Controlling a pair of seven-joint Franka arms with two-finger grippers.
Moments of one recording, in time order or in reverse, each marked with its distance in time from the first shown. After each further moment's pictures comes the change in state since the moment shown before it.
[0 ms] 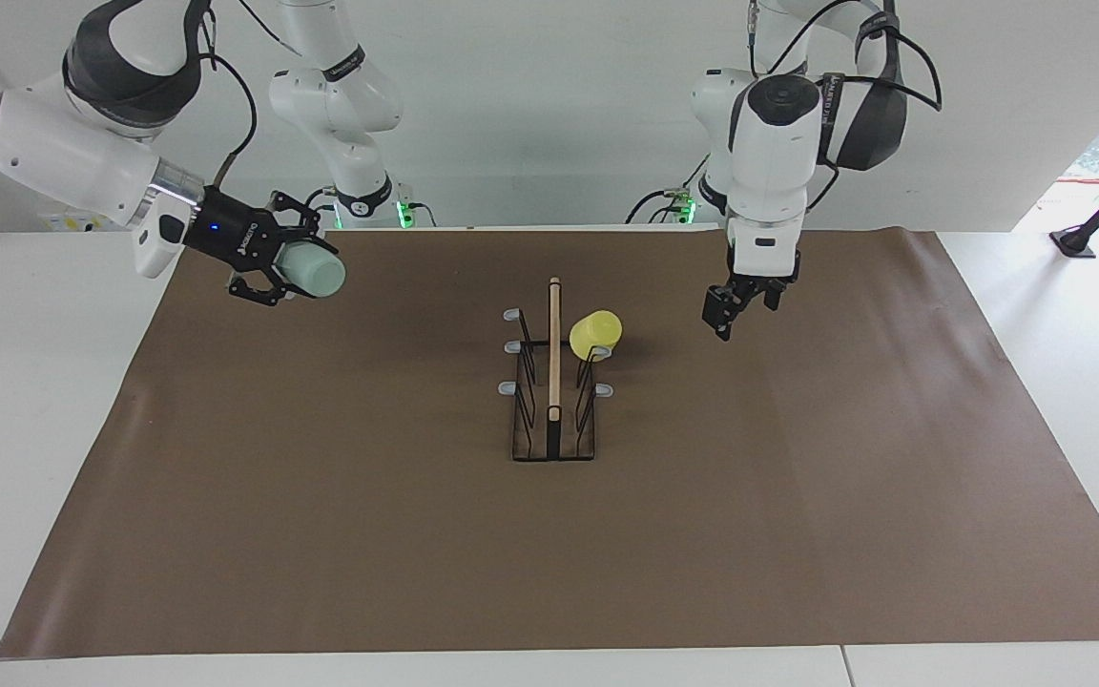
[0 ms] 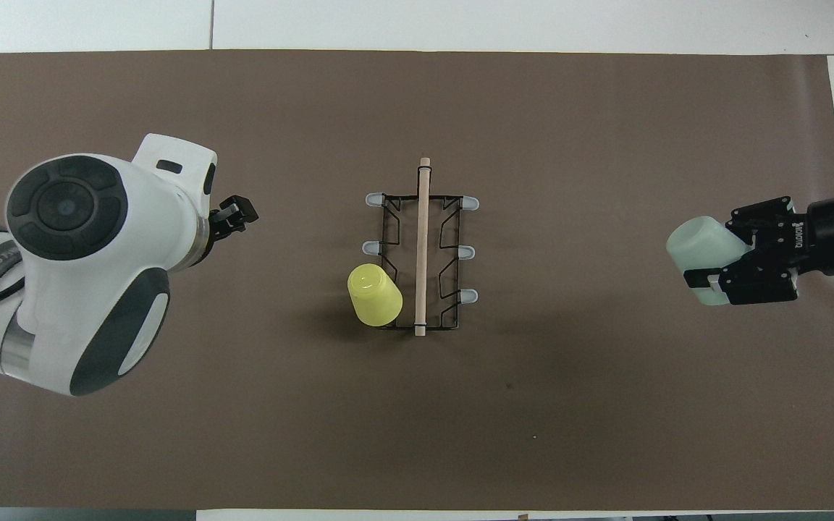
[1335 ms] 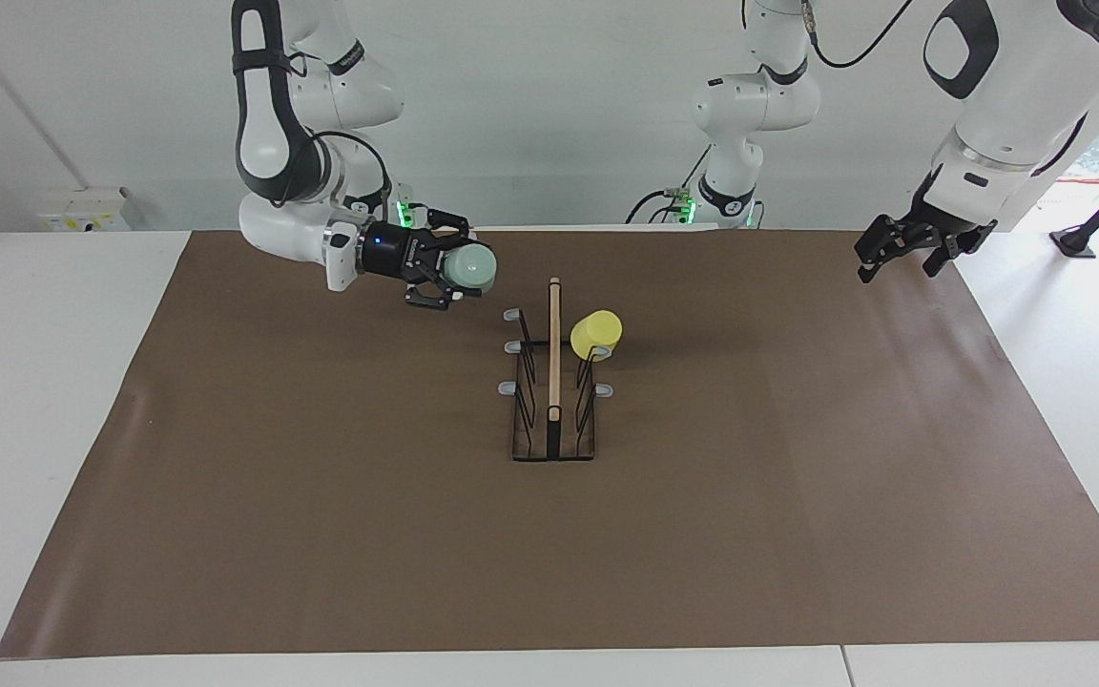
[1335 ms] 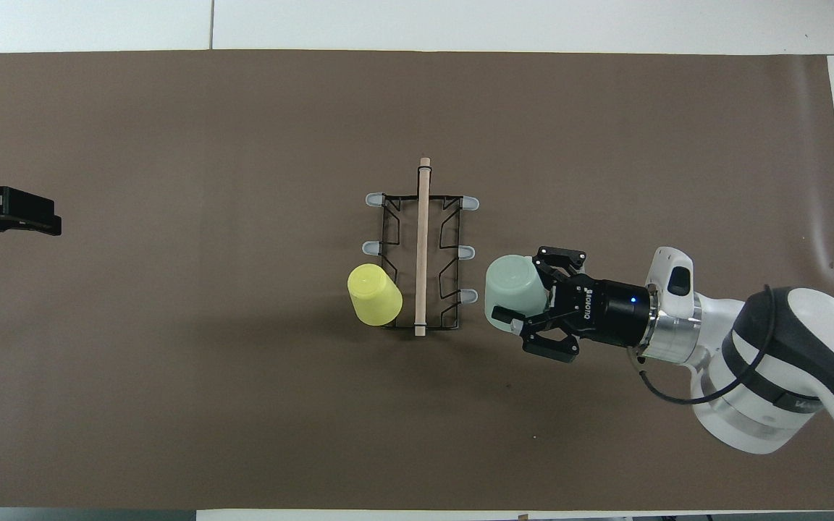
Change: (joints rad) left arm 0.354 0.000 0.001 0.279 -0.174 -0.350 0.815; right arm 0.388 -0.067 0.002 -0.552 1.049 0.351 -0.846
